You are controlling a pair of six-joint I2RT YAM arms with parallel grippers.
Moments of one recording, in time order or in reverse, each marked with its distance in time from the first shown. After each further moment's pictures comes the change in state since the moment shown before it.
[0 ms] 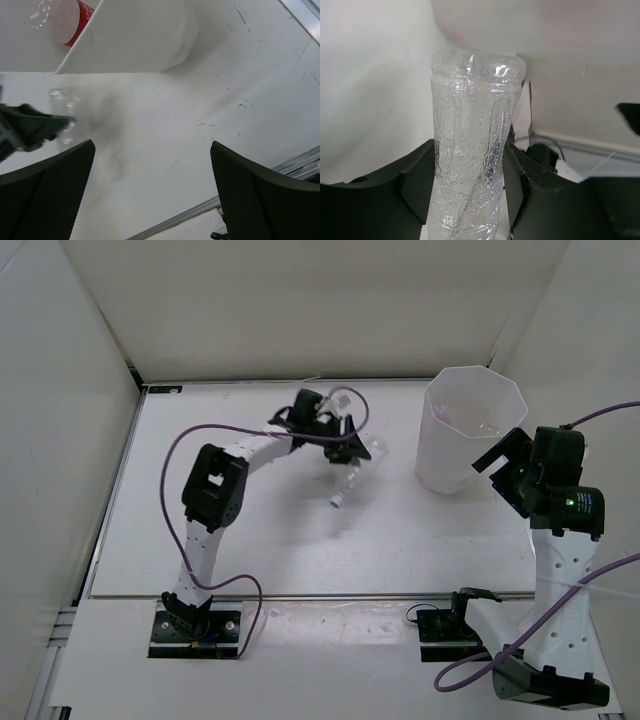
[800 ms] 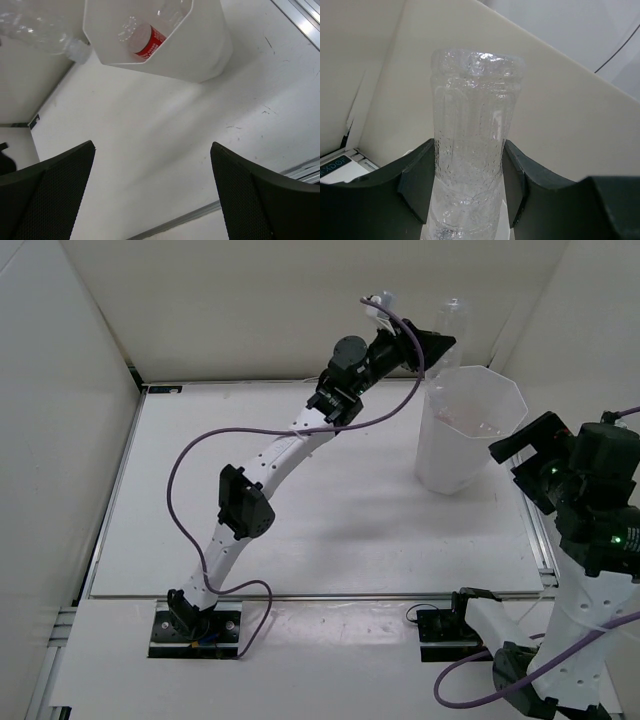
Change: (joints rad) left arm -0.193 0.125 0.866 0.387 -0.626 0.087; right arm 0.000 0.028 0.388 -0.186 -0.054 0.034
